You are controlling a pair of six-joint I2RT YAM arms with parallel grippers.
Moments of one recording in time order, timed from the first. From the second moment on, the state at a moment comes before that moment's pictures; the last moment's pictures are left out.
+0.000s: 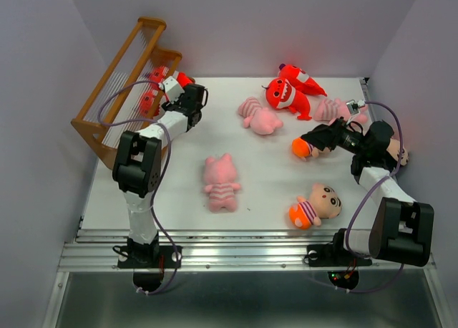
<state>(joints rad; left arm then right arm) -0.35 1.96 1.43 -0.19 -0.67 -0.83 -0.20 1.27 0.63 0.64 -1.16 0.72</state>
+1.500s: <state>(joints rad) -0.24 2.11 1.64 -0.27 -0.58 -0.81 -0.20 1.29 0.63 0.64 -1.17 0.72</state>
